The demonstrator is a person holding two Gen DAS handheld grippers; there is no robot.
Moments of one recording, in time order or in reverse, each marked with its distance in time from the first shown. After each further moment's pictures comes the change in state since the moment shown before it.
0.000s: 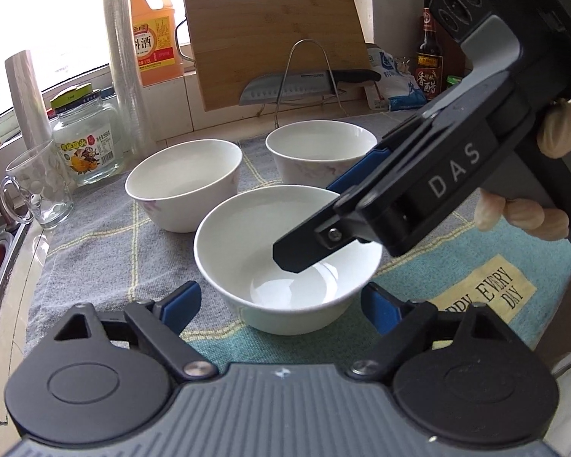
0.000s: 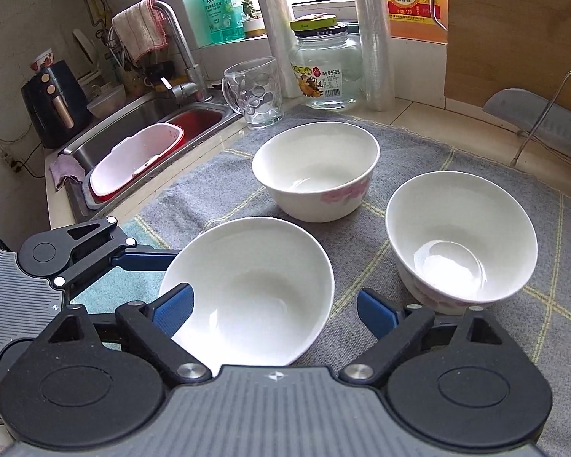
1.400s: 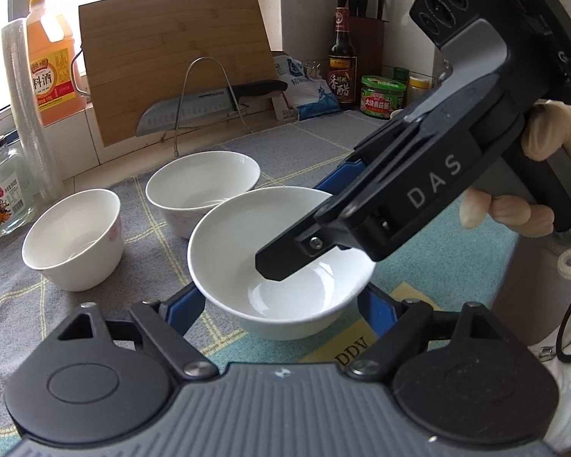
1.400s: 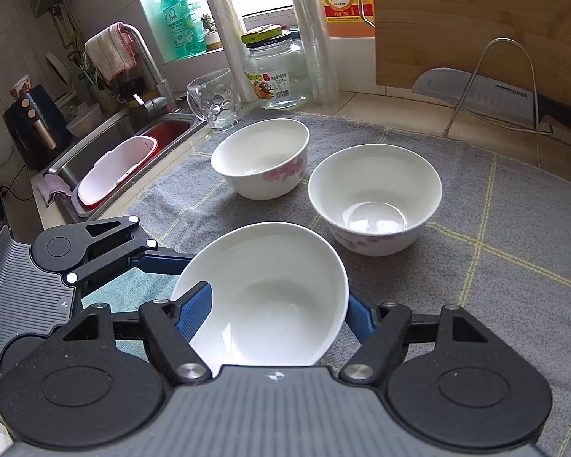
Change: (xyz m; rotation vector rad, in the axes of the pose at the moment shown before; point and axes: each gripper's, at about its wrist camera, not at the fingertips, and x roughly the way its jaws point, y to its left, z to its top) left arm 0.010 -0.051 0.032 0.116 -0.011 -0.226; right arm -0.072 -0.031 -0.036 0.112 -0.019 -0.089
